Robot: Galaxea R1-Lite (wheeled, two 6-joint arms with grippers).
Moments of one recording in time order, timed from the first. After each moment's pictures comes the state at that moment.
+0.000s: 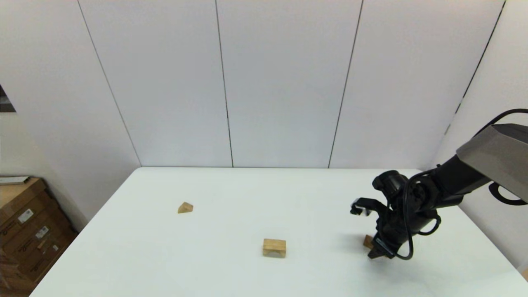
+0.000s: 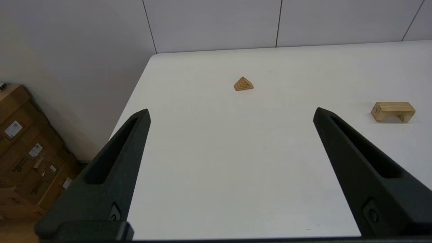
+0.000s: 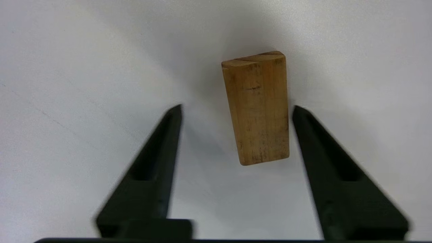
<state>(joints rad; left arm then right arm) -0.01 0.00 -0.03 0.08 0.00 0.02 0.11 2.25 -1.09 0.20 0.07 -0.61</state>
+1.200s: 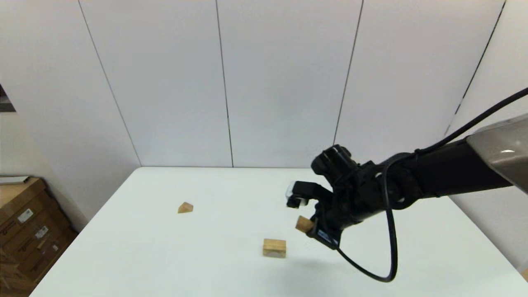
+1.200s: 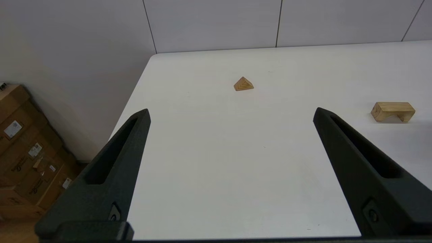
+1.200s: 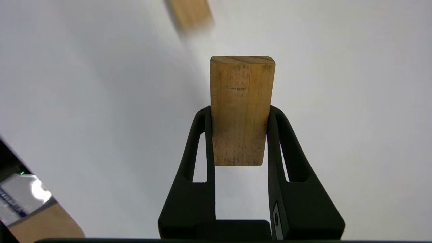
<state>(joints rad) -0.01 0.00 -0.03 0.08 0.00 0.02 0.59 2.05 -1.25 0.26 0.08 -0.58</state>
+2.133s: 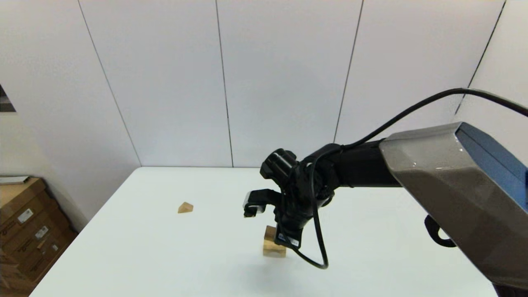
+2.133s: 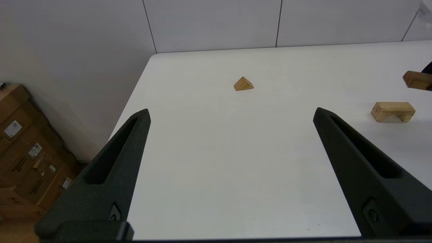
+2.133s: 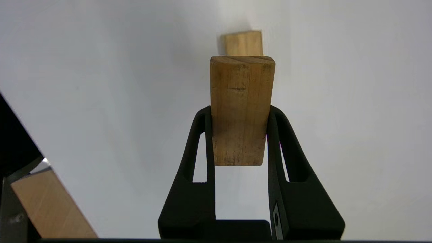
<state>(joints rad) -0.01 0.00 -0.03 0.08 0.00 0.02 0.71 2.33 -1.75 0.65 0.07 -0.62</state>
